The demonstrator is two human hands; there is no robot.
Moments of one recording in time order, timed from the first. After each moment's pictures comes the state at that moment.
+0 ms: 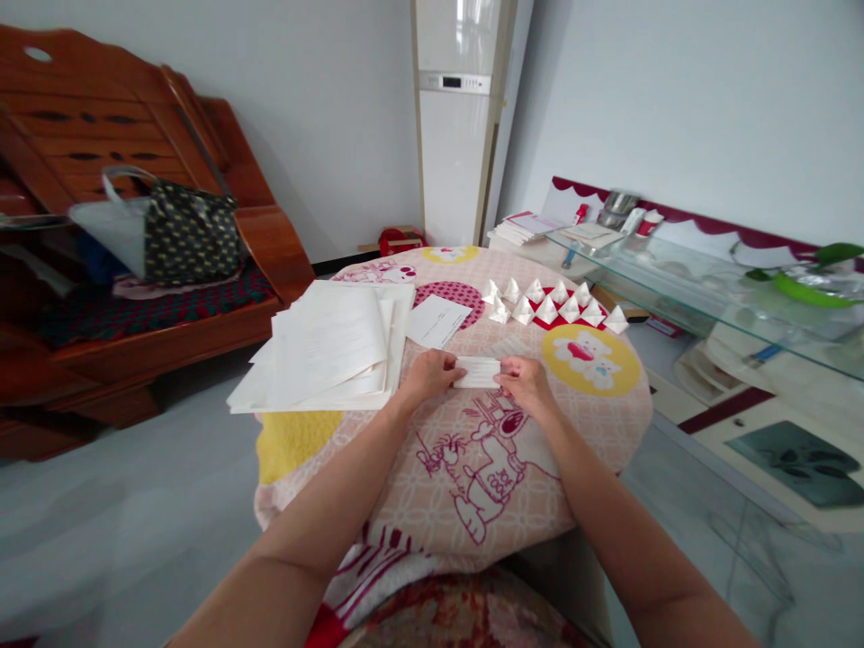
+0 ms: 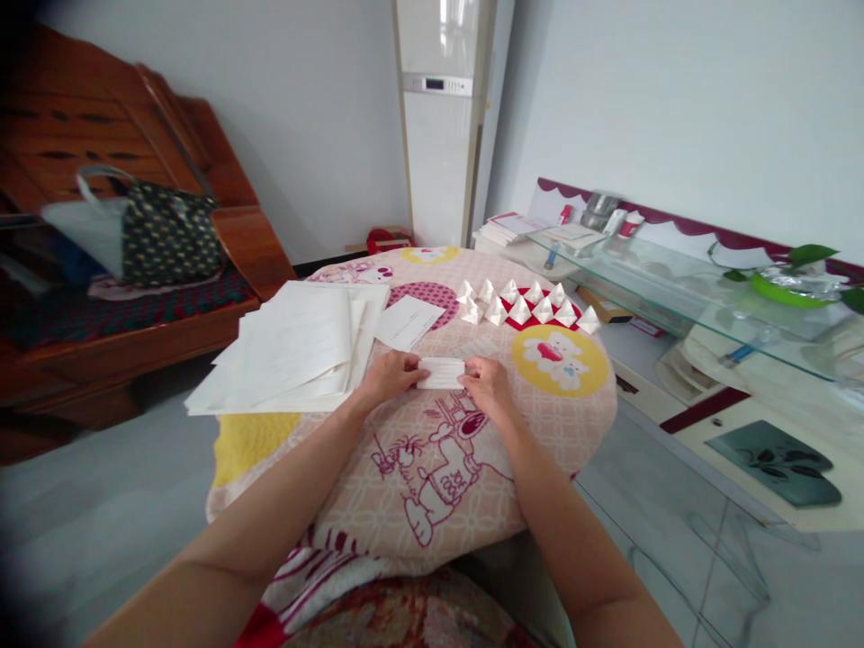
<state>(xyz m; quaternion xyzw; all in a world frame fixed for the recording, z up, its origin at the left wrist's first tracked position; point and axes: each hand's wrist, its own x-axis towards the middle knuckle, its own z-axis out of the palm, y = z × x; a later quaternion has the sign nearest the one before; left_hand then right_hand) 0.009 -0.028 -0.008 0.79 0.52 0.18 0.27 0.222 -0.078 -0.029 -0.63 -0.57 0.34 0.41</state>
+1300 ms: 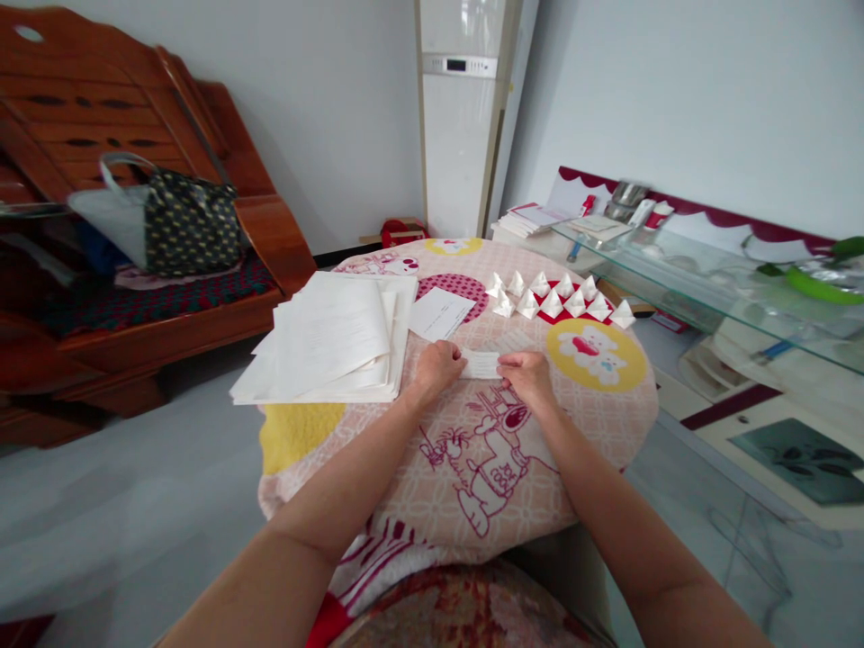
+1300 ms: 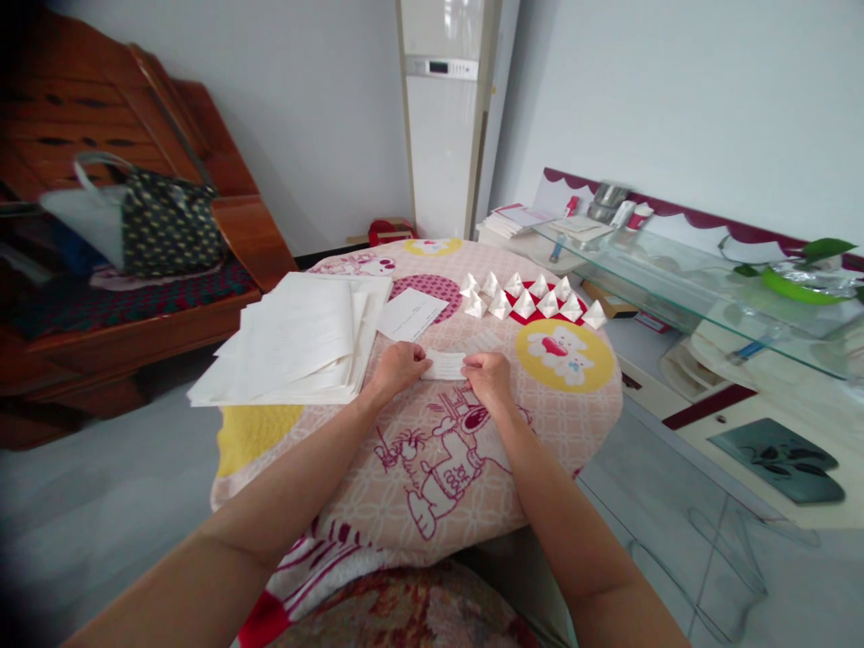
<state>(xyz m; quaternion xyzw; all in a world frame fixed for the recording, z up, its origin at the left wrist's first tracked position) 0.029 -0.030 -0.008 0.74 0.63 0.14 0.19 0.211 -0.073 -0.023 -0.70 -0.50 0.31 0.40</state>
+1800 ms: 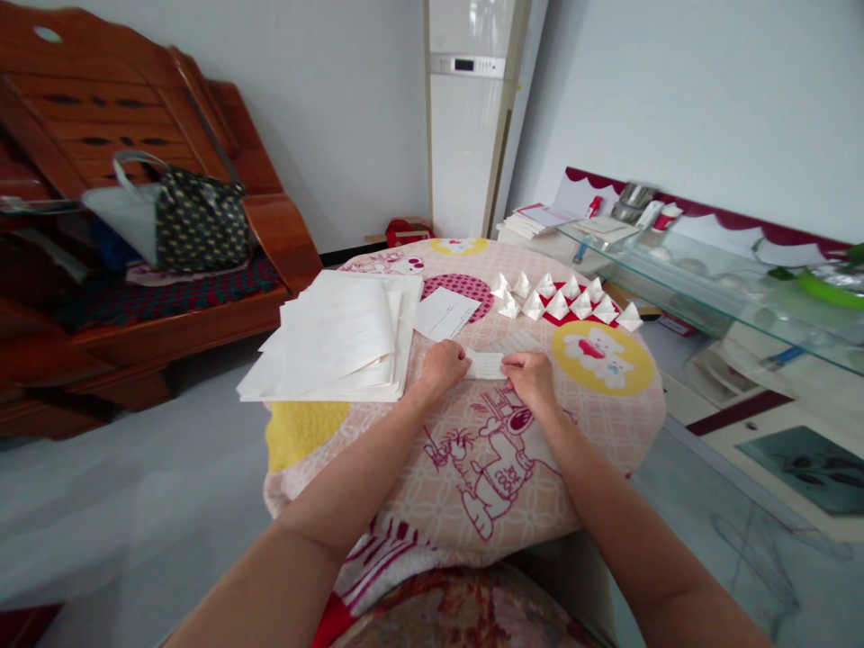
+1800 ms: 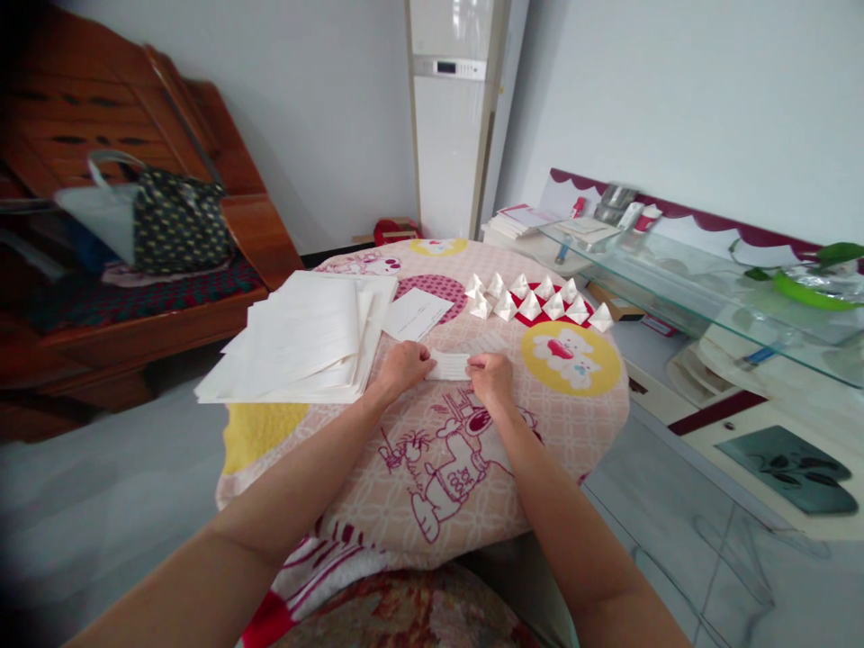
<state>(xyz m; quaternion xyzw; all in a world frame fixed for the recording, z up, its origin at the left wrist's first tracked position) 0.031 -0.027 -0.009 0.75 0.62 0.13 0.18 0.207 -0.071 -0.025 -0.70 -0.52 0.29 0.40</state>
